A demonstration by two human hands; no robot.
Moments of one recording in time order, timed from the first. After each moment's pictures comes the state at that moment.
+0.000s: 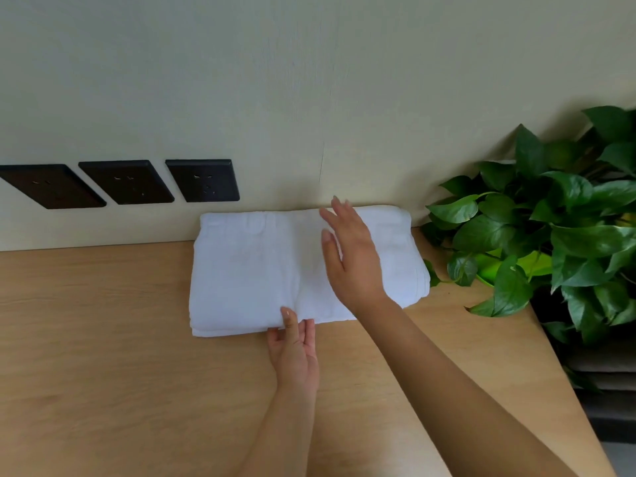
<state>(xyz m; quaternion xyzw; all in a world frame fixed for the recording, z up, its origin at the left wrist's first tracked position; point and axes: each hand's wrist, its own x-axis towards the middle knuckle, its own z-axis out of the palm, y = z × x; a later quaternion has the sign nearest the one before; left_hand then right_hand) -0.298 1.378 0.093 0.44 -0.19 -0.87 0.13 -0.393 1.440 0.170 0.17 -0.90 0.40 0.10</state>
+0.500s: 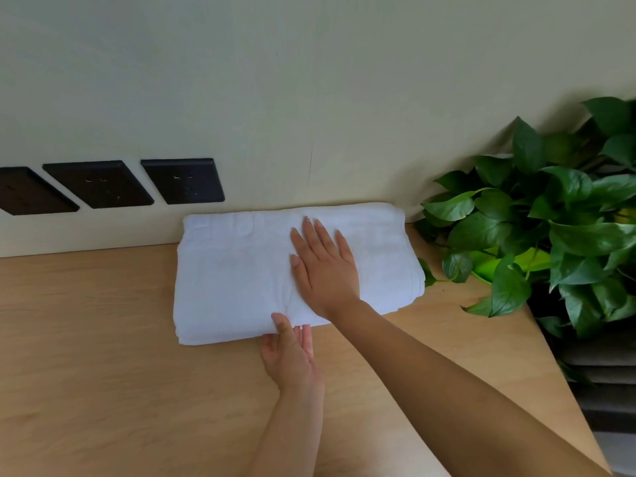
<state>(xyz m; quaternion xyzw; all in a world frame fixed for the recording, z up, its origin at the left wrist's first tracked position) -0.305 1.388 0.097 0.53 -0.20 -0.81 0.16 -0.404 1.430 0.114 0.23 -0.97 0.12 -0.01</state>
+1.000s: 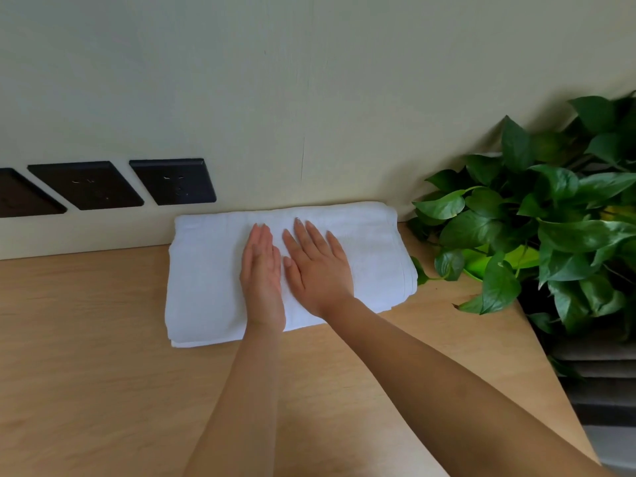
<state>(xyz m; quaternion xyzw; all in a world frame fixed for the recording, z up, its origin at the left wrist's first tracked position) -0.371 1.340 0.138 0.23 -0.45 -0.85 0.13 -0.406 1.431 0.115 0.23 -0.97 0.10 -0.03</state>
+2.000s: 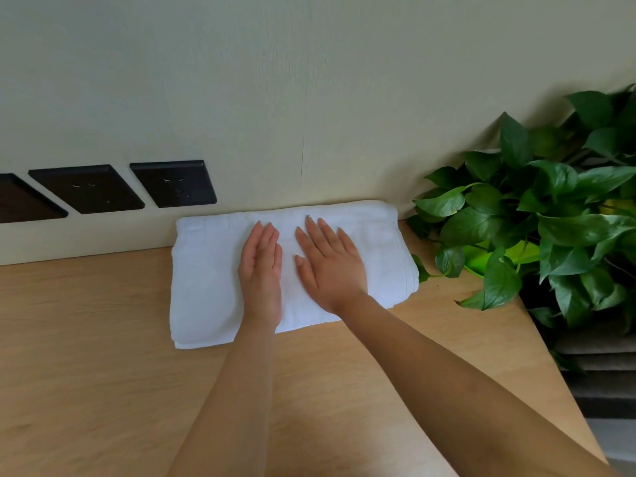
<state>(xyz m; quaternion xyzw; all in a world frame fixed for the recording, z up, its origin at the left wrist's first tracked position) -0.379 1.329 0.125 0.21 -0.45 -0.86 0.13 -0.413 1.448 0.109 0.22 -0.97 0.08 -0.02</state>
